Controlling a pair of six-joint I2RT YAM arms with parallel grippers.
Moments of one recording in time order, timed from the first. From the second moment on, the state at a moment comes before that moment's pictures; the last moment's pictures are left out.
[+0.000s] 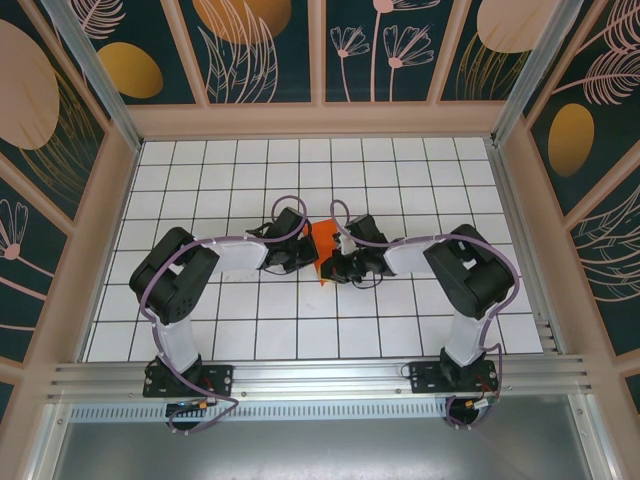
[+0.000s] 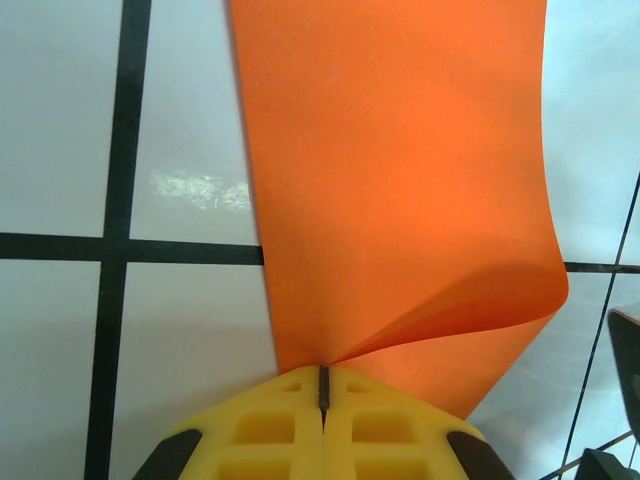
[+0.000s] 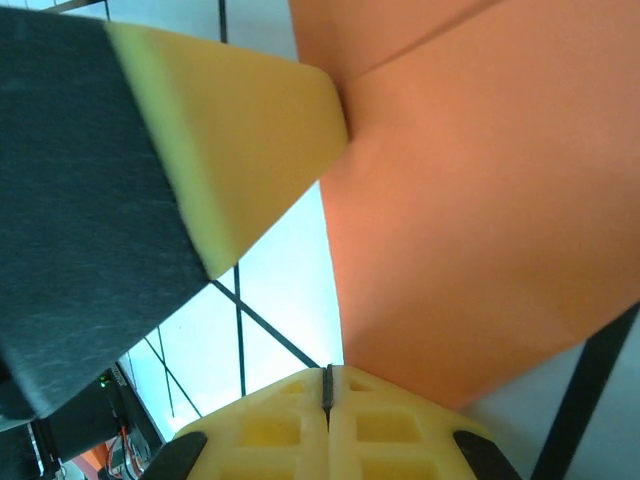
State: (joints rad) left arm -0.66 1.86 0.96 -0.07 0.20 -1.00; right arm 0.64 1.82 0.80 0.07 -0.66 0.75
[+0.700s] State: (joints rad) left arm -0.66 1.85 0.96 -0.07 0.18 -1.02; right arm 0.67 1.82 0.80 0.06 -0.64 0.72
